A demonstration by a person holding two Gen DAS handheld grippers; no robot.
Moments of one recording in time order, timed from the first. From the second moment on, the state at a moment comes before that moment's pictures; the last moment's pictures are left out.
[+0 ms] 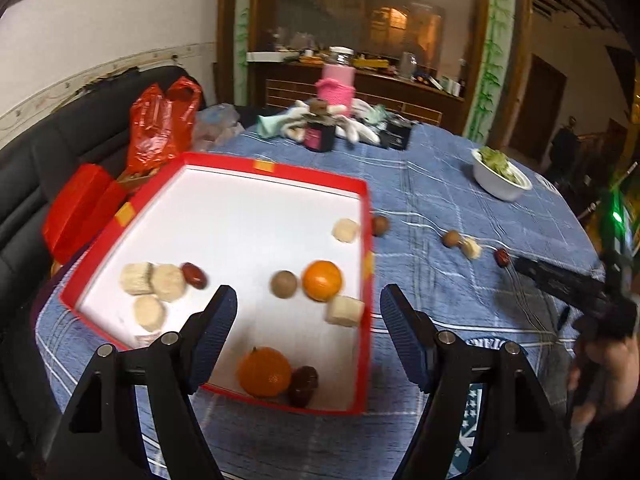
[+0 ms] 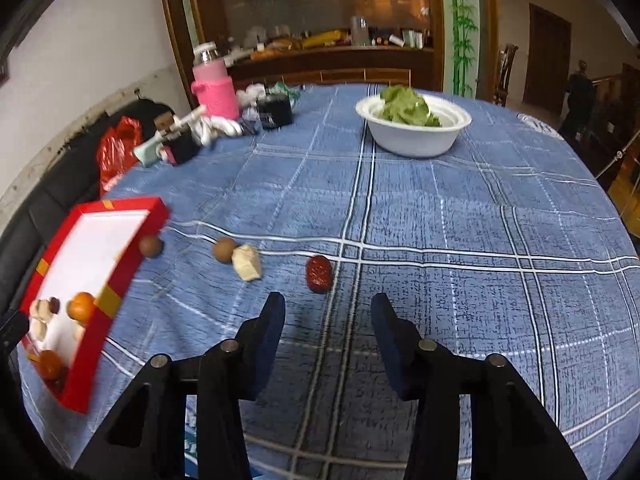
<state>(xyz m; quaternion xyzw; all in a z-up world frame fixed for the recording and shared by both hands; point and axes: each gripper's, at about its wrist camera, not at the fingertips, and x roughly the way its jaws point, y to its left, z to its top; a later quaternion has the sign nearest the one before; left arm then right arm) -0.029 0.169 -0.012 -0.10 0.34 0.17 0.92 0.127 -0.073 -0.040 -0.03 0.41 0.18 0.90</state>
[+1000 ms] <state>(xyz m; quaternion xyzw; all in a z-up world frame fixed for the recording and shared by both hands) 0.155 0.044 -0.069 -0.08 0.44 0.11 0.89 0.129 -0.138 -0.031 0.10 0.36 0.21 0.90</state>
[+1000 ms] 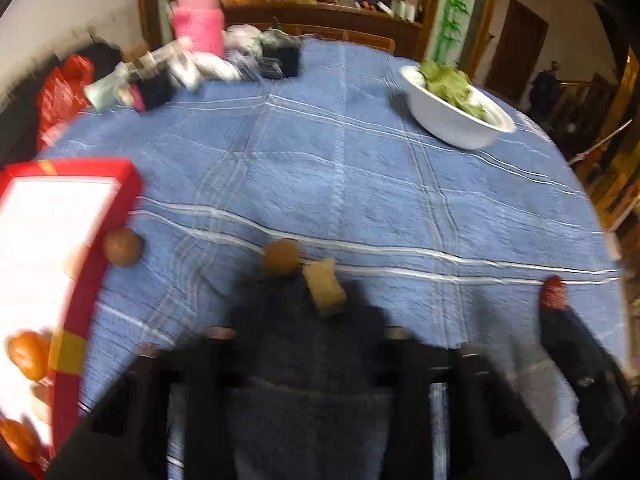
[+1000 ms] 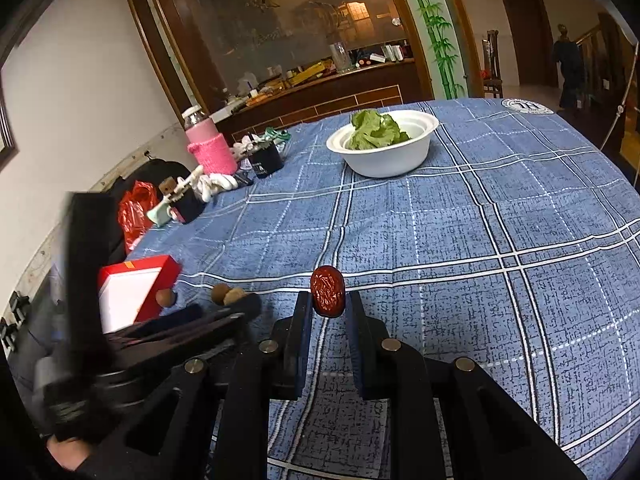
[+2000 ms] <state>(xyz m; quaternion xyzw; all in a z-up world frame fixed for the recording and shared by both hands) 0.053 0.030 -0.048 -0.06 0.40 0.06 0.91 0.044 -0.147 -0.029 0.05 0.34 0.15 0.93</state>
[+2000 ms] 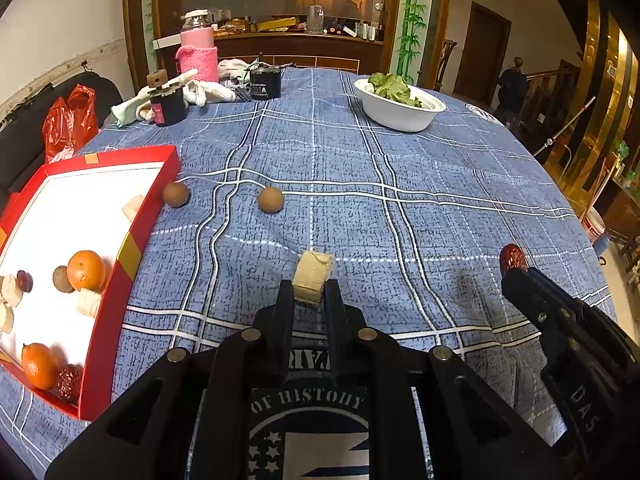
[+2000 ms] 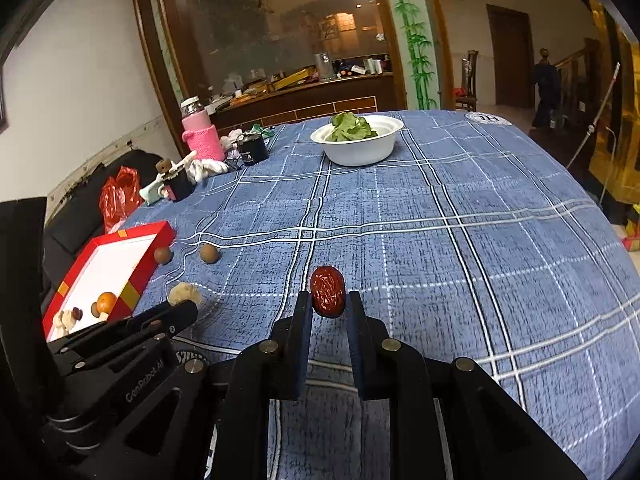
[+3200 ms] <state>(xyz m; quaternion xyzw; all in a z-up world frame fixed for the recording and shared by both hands) 0.025 0.033 -0.030 -0.05 0.31 0.10 0.94 0.034 -0.134 -0.026 0.01 0.31 0.11 0.94</state>
